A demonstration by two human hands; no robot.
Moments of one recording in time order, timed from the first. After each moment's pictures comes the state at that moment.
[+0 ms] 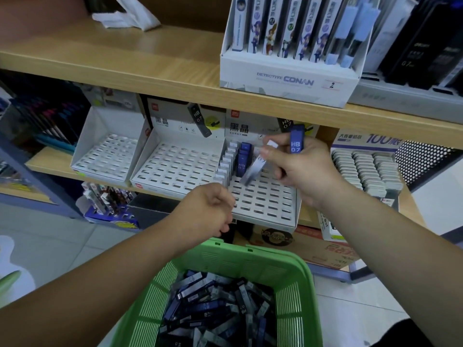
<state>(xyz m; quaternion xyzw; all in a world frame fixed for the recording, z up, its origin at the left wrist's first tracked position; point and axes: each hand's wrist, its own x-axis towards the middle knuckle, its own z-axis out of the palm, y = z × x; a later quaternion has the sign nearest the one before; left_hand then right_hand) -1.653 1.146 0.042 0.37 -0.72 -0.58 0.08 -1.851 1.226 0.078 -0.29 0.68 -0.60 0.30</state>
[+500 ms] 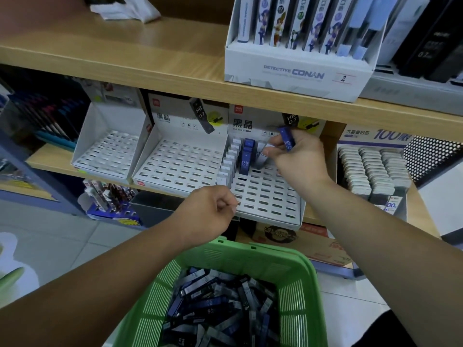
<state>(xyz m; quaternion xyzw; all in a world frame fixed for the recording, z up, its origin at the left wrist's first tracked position) -1.655 1.135 0.019 0.33 -0.81 -0.47 0.08 -1.866 1.199 0.050 -0.34 0.78 -0.51 0.13</state>
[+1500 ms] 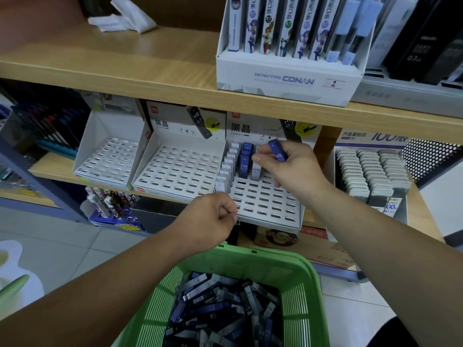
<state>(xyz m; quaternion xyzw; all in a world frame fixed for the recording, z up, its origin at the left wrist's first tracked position) -1.658 1.136 0.011 0.33 -0.82 -0.46 0.07 -1.860 1.208 0.048 -0.35 0.74 -0.52 0.22</state>
